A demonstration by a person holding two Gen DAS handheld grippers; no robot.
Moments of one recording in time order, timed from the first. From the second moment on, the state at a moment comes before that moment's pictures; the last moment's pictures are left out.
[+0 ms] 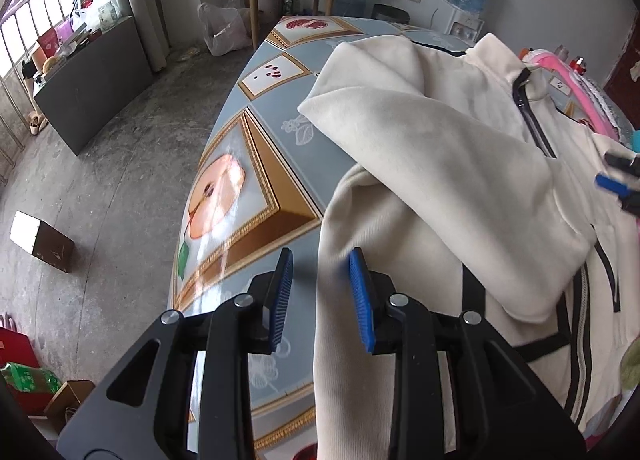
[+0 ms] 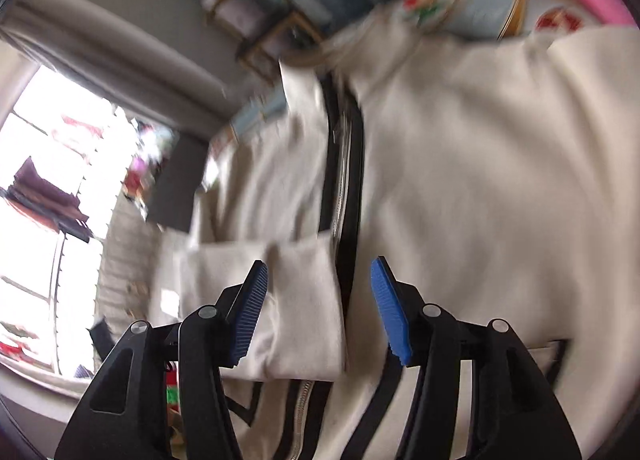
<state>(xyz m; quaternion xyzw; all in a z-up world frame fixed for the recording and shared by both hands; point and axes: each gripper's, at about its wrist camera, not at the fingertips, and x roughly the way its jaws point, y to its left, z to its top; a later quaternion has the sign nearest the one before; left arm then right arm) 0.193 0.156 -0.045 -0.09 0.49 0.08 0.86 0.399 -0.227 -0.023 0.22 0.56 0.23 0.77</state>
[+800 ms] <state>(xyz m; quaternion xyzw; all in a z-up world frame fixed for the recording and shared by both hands) 0.214 0.159 -0.047 -0.06 0.48 0.08 0.87 0.398 -0.288 0.029 0.14 0.48 0.06 0.86</state>
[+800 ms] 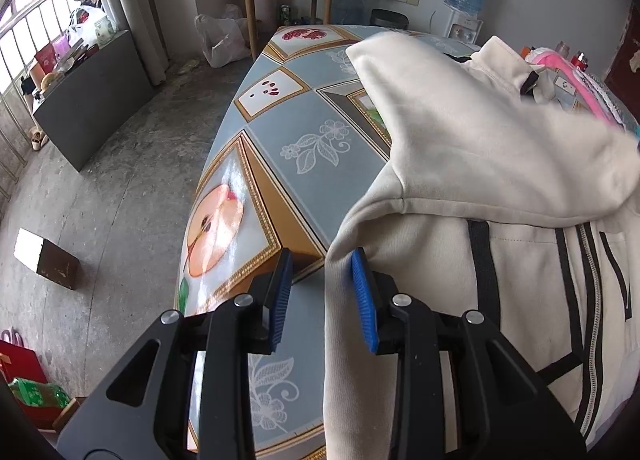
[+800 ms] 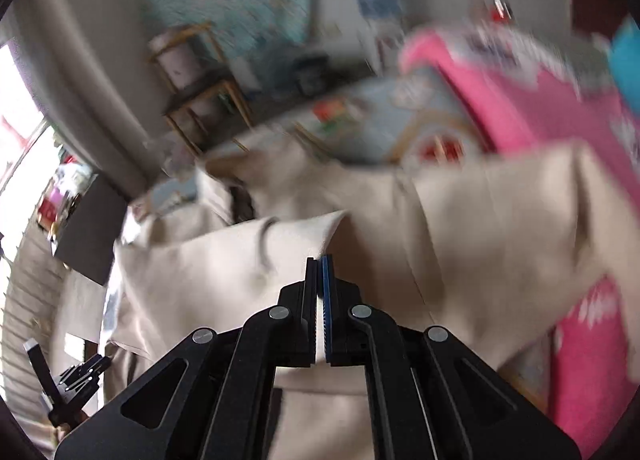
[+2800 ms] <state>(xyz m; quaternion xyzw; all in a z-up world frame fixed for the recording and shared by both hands) 0.045 0.156 -0.049 -0.24 0.51 -0.04 0.83 0.120 -0.379 -0.017 0.17 0.55 -0.02 0.82</state>
